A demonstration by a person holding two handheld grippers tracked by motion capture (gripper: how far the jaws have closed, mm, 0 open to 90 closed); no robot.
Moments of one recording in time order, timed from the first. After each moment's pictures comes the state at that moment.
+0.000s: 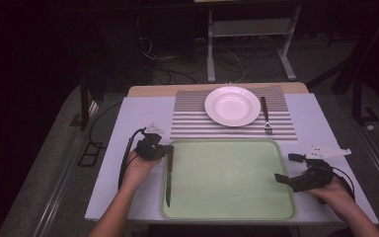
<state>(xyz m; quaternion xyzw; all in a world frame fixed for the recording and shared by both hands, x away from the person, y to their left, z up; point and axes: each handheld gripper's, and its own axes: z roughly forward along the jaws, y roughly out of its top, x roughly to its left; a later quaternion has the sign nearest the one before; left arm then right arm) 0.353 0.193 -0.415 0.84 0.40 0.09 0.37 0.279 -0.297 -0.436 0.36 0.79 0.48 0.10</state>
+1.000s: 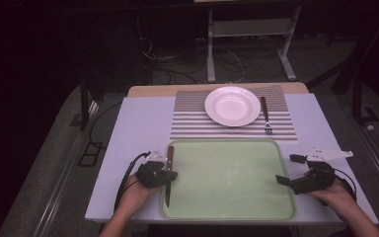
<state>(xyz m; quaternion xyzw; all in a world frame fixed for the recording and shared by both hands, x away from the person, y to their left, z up) 0.301 0.187 -0.438 0.87 0.34 0.04 0.35 0.273 -0.299 -0.433 0.36 0.80 0.47 0.11</state>
